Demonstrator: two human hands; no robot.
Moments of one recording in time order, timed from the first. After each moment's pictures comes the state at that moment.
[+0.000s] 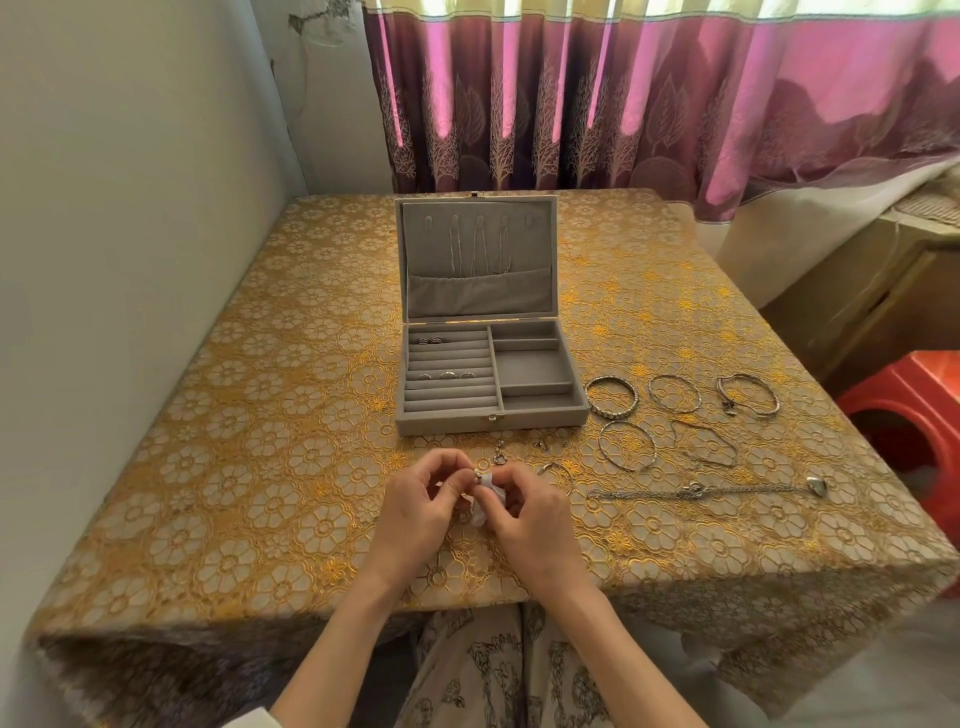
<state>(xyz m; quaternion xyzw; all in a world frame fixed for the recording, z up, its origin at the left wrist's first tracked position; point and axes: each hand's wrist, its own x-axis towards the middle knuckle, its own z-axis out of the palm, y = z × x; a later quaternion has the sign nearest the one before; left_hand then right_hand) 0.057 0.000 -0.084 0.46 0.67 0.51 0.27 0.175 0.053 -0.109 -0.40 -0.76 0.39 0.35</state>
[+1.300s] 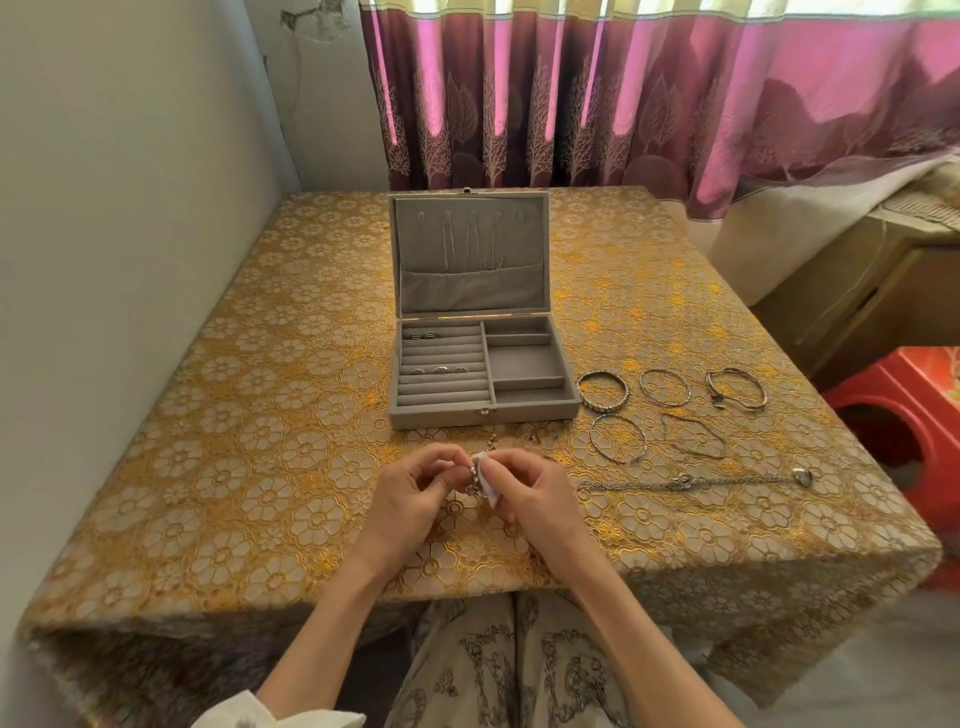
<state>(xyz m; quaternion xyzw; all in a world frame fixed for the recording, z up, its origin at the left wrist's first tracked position) 0.054 -0.003 -0.081 0.48 0.64 0.53 0.30 0.187 0.061 -0.081 -0.35 -0.64 0.61 0.33</state>
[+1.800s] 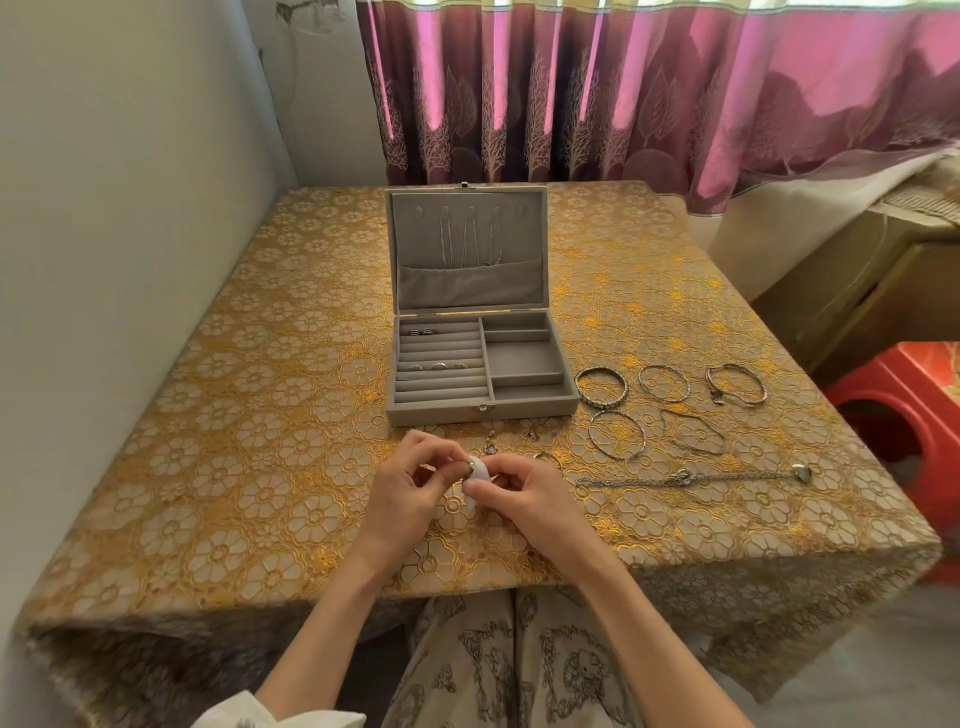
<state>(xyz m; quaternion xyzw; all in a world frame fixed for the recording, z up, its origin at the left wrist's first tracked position) 0.053 0.001 -0.084 0.50 0.65 0.52 0.23 0.190 0.065 -0.080 -0.32 -0.69 0.60 0.25</state>
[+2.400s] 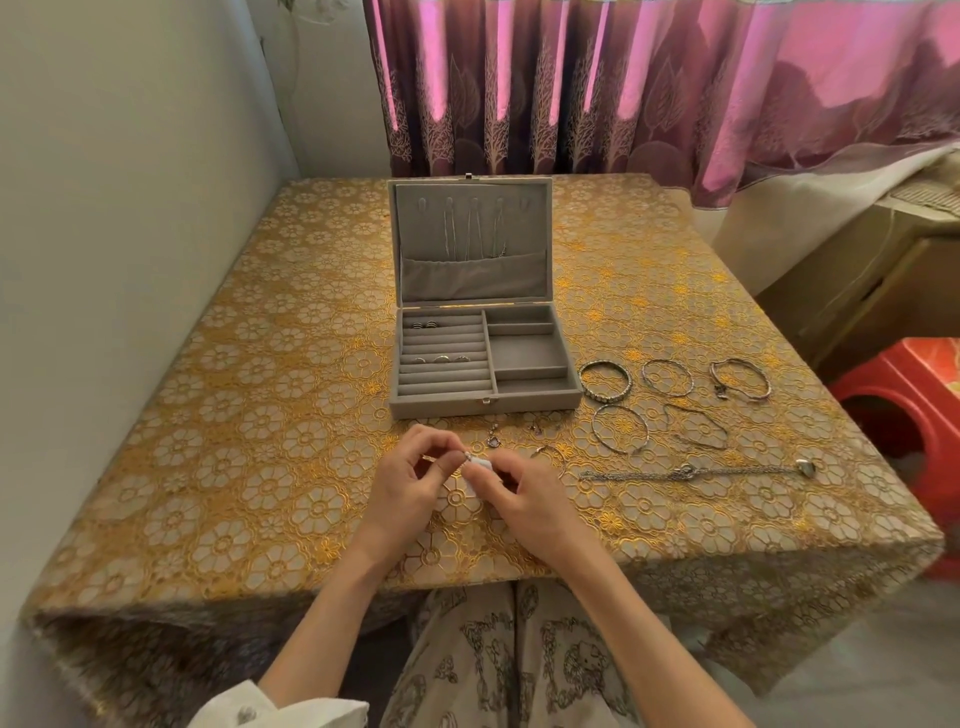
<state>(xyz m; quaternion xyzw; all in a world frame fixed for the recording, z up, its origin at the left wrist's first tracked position) 0.052 -0.001 -0.083 0.49 0.66 0.51 0.24 0.184 0.065 -0.098 -0.33 -0.79 0.46 0.24</state>
